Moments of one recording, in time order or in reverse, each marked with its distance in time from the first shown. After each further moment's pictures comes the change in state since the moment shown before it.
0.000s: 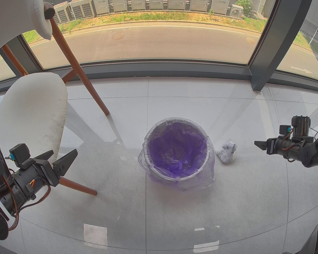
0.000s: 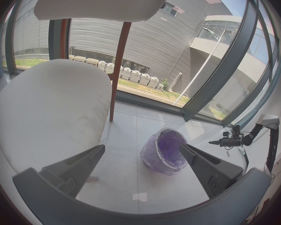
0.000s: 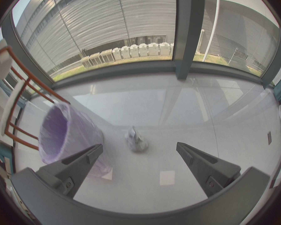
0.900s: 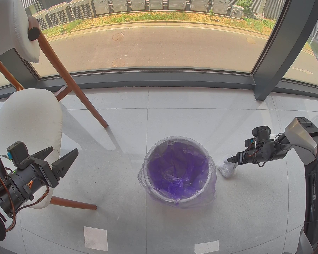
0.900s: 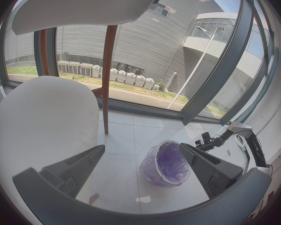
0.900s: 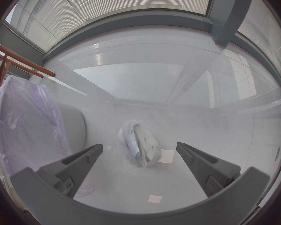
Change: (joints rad) left arm -0.035 -0.052 -0.020 0.044 0.000 0.056; right arm 0.098 0.566 -0.663 0.417 -0.024 -0.085
